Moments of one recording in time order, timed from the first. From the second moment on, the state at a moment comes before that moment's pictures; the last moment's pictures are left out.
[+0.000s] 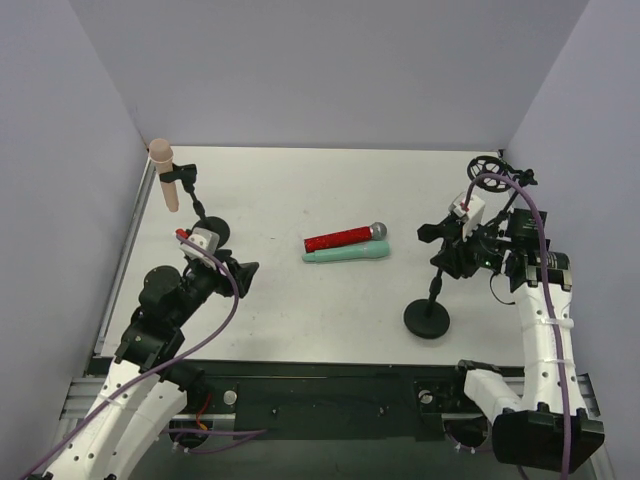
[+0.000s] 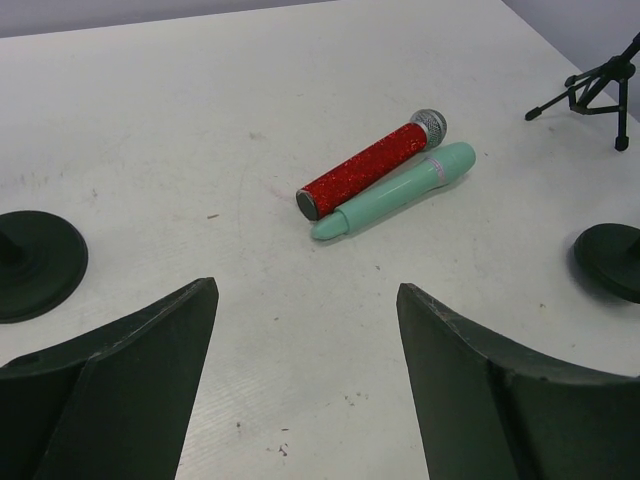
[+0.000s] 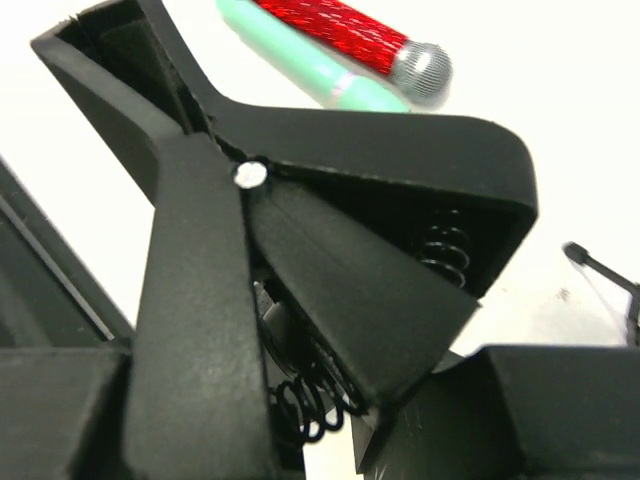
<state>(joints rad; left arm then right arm) -0.38 0.50 0.55 -0.19 0.15 -0.18 -0.18 0.98 1.00 -0.87 -0.77 -0.62</state>
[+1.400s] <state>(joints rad) -0.30 0.58 0.55 -0.17 0.29 -0.20 0.45 1.44 1.31 -0.79 -0.69 -0.70</state>
